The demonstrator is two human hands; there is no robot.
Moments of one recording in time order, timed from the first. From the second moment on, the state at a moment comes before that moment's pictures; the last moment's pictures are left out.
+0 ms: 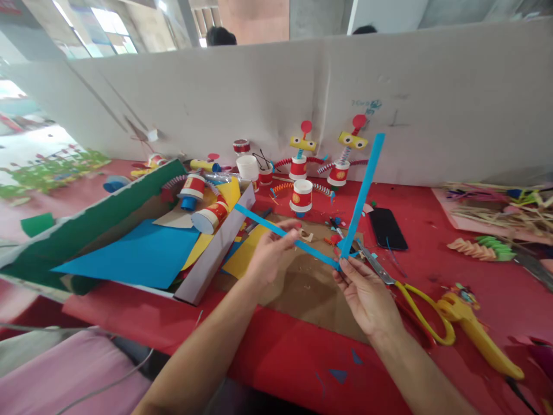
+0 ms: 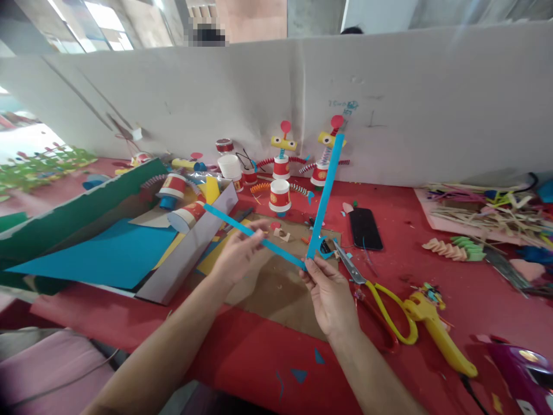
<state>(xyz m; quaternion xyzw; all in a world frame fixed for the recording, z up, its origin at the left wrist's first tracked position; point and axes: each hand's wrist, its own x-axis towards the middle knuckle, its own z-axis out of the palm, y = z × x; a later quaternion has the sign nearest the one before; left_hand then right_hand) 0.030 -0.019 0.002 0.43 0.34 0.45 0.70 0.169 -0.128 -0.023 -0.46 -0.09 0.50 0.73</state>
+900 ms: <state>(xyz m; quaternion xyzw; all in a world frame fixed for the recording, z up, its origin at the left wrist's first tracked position) 0.061 -0.049 -0.007 0.38 0.34 0.41 0.76 0.178 -0.130 -0.009 -0.48 -0.18 0.56 0.65</state>
